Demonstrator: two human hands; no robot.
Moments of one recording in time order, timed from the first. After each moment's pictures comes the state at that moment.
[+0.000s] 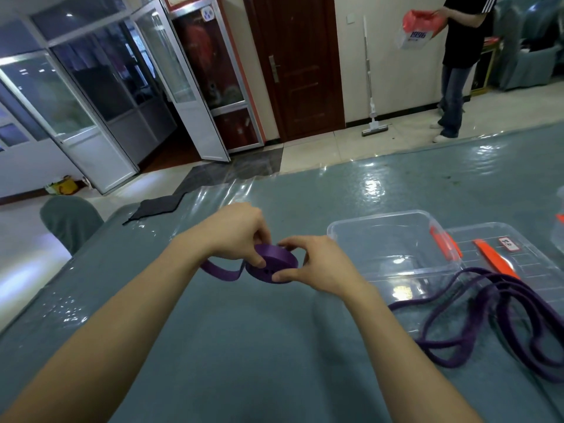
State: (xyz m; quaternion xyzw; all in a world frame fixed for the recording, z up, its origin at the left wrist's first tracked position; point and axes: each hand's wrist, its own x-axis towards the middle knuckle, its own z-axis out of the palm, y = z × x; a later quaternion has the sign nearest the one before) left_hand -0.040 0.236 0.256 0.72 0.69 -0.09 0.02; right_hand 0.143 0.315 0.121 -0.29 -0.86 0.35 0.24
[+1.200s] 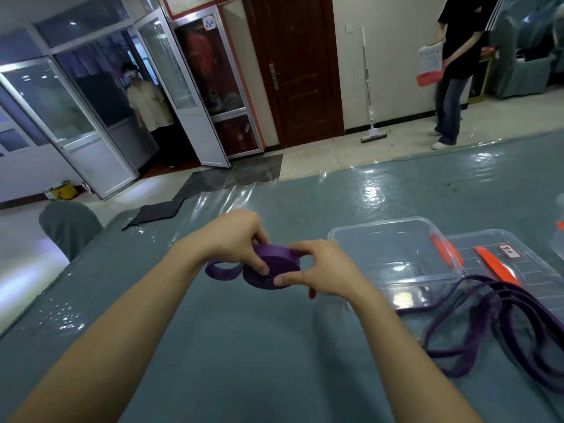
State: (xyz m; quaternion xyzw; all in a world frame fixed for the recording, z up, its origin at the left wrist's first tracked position) left_hand -0.051 0.240 0.253 0.71 0.70 -0.04 0.10; right_hand 0.155 0.313 0.138 -0.27 -0.79 0.50 0.23
